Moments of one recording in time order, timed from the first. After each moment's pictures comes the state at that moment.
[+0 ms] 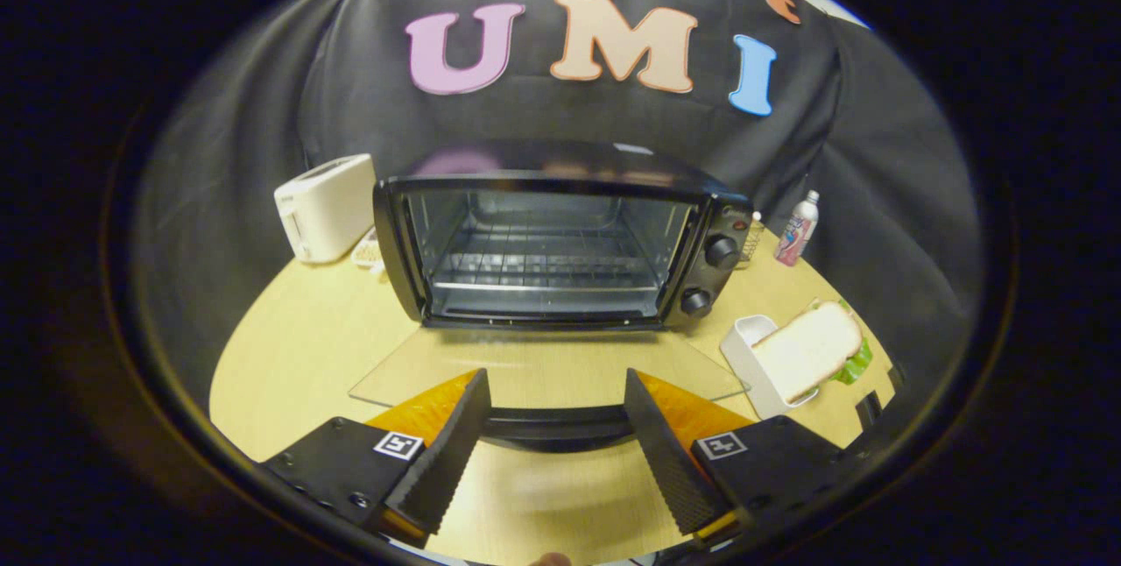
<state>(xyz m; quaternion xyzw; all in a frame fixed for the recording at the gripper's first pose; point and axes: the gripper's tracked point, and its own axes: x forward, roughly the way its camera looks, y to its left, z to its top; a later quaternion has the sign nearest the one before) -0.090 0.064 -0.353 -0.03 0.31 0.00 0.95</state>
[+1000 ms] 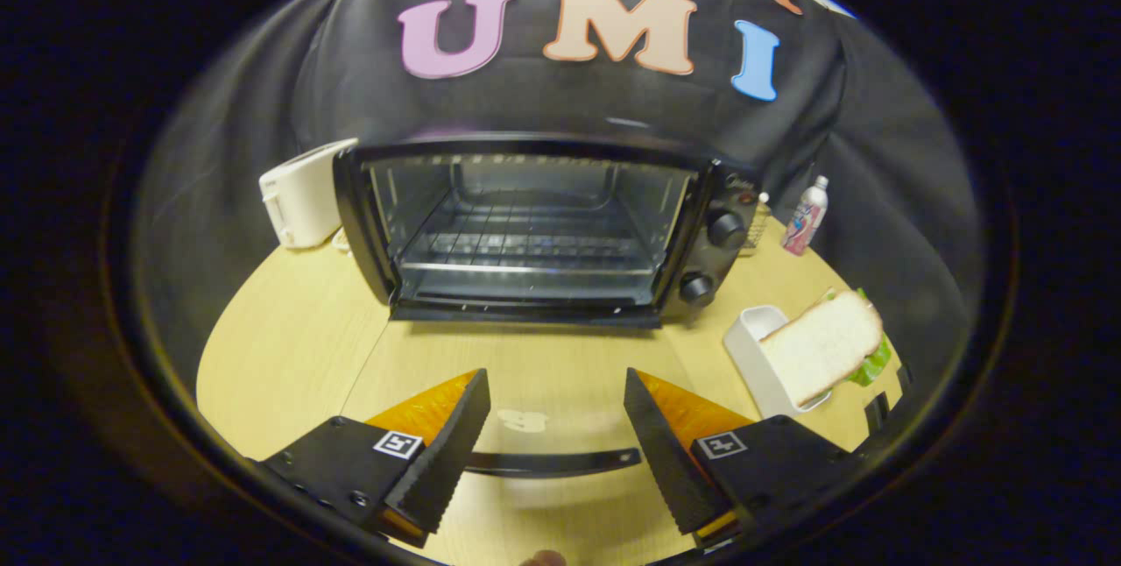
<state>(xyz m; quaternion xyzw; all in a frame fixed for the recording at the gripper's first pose) -0.069 0.024 -0.353 -0.01 0.30 -0.01 0.95</state>
